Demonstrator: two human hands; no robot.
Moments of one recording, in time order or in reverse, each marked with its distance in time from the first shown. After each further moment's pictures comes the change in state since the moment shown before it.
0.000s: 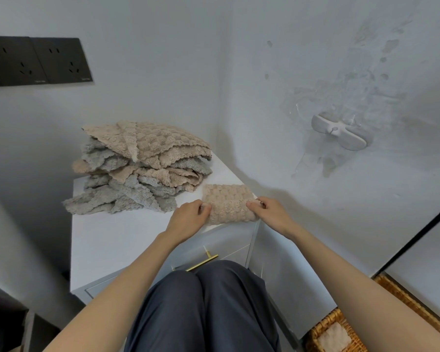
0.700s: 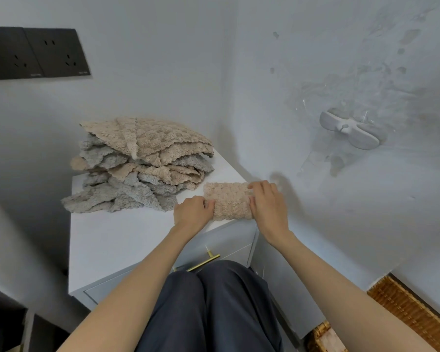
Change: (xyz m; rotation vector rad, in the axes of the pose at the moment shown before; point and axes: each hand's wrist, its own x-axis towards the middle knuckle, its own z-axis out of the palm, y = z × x) left_hand 0.018 0.012 0.010 0.114 0.048 -0.196; right_hand 0.000 -0.015 0.024 -0.708 0.410 -0.352
